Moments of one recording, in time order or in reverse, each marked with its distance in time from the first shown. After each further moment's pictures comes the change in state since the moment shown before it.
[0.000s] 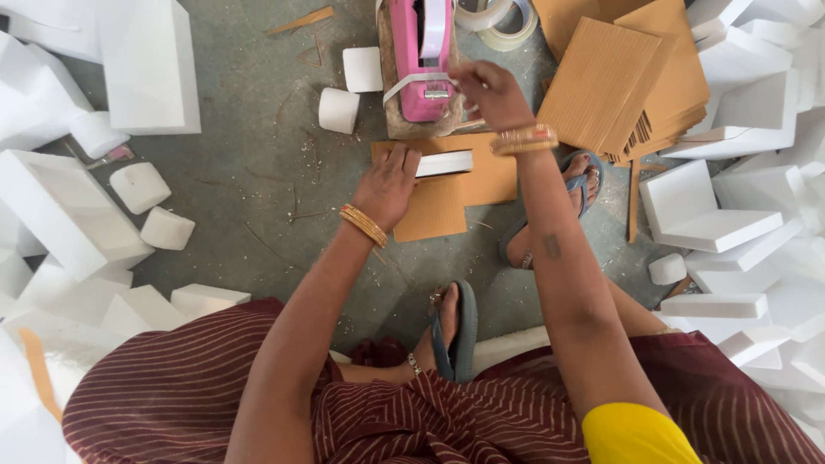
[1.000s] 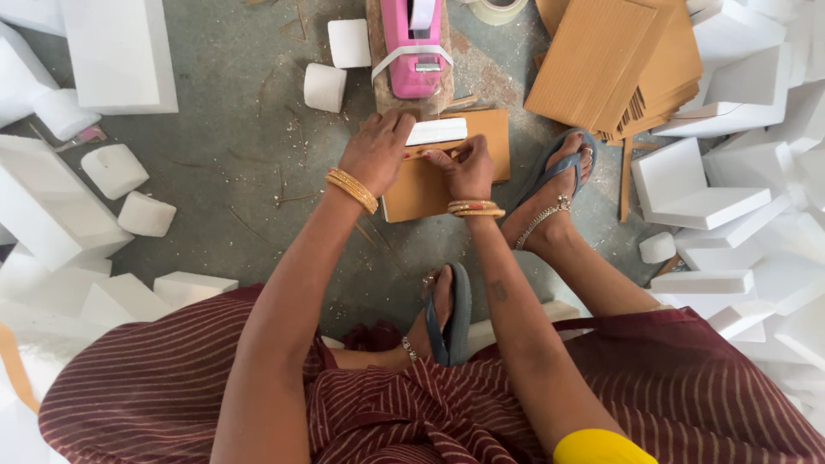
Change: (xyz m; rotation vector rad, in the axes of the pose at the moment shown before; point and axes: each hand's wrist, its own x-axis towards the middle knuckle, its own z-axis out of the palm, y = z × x) left_hand 0.021 -0.008 -0.017 0.025 -0.081 0.045; right_hand -0.102 0.078 0.093 -0.274 0.544 0.113
